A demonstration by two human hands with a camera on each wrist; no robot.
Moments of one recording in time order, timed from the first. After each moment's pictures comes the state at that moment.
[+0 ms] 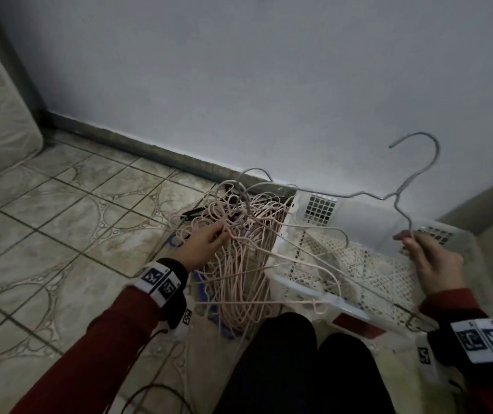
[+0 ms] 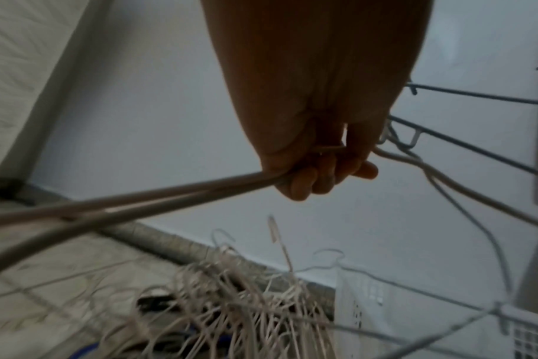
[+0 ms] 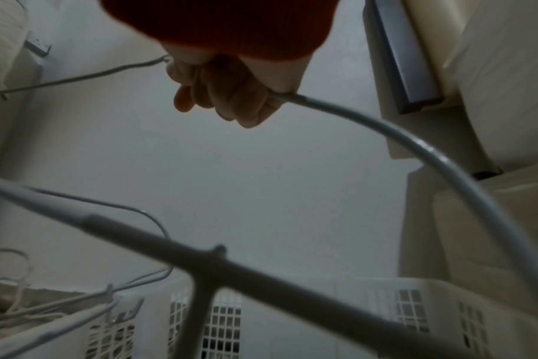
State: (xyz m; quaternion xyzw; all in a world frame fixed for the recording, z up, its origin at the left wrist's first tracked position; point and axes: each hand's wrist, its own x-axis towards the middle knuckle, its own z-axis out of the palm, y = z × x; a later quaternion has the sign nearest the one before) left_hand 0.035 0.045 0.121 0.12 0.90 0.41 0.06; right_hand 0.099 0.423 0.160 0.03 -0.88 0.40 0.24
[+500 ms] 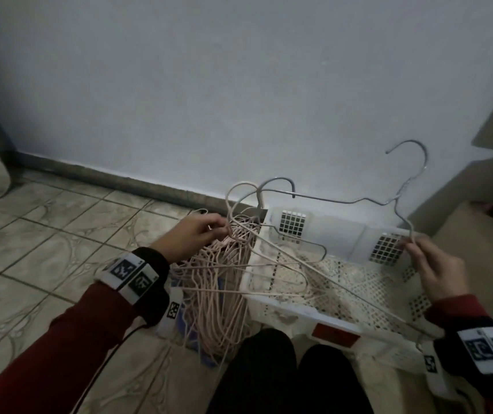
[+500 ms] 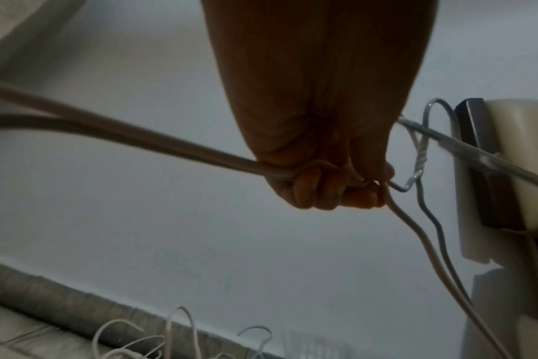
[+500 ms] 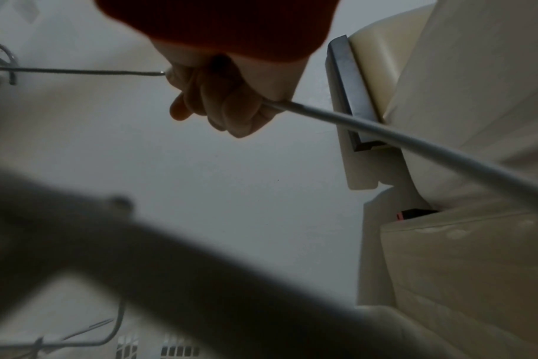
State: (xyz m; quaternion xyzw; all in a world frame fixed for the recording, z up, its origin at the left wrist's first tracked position) left_hand 0.037 0.079 0.208 0.27 0.89 0.37 0.03; right_hand 0.128 0.474 0.177 -0.01 -0.87 0.40 0.27
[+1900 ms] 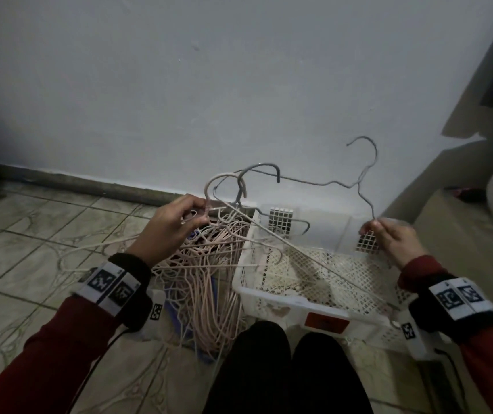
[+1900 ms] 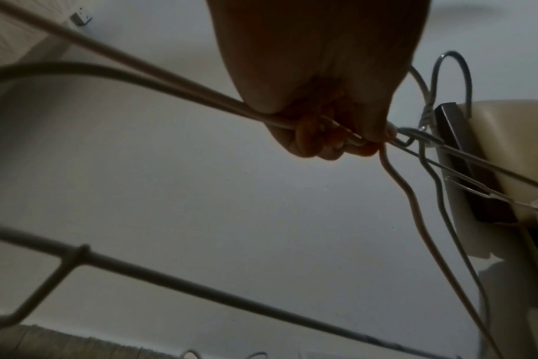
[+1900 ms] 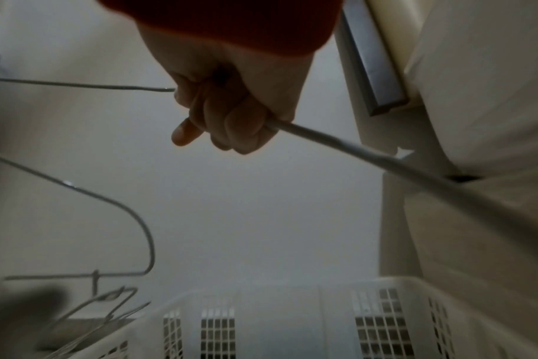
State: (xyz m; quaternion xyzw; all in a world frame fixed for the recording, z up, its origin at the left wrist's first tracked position) left_hand 0.054 0.072 0.222 0.31 0.85 0.38 -0.17; right_hand 0.100 0.473 0.181 -0.01 -0.90 0.40 0.18
